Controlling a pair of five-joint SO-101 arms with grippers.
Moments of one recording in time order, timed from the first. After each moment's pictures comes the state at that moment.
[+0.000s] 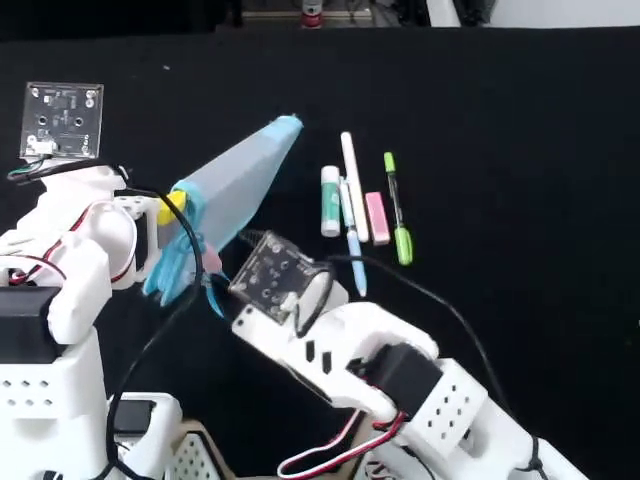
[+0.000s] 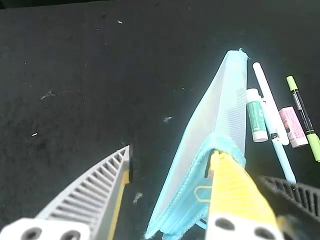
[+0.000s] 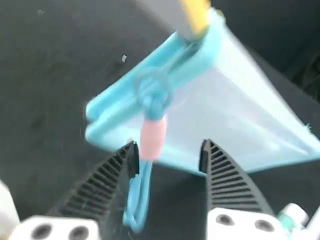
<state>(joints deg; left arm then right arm) -5.9 -49.1 7.3 88.2 -5.2 -50.4 -63.9 58.4 38.4 6.7</state>
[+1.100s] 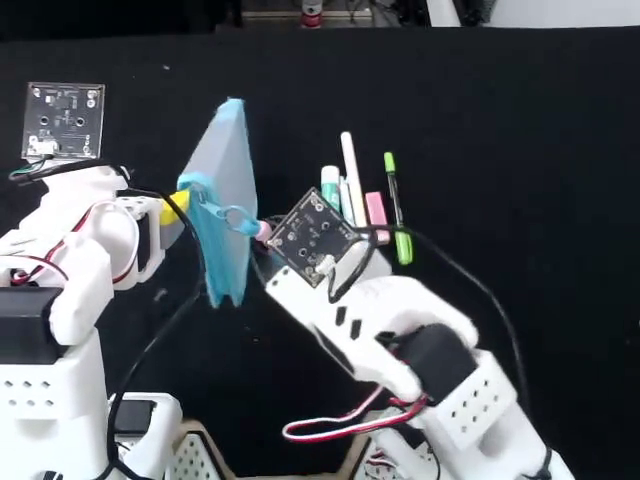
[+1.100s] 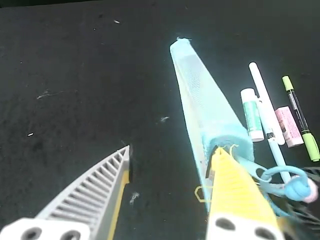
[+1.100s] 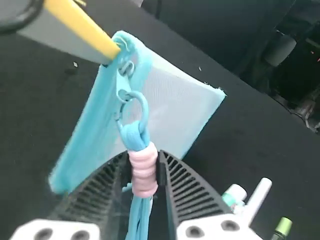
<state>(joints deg) -5.7 -49.1 7.3 88.2 -4.6 -38.3 -60.5 43.3 55.3 14.5</state>
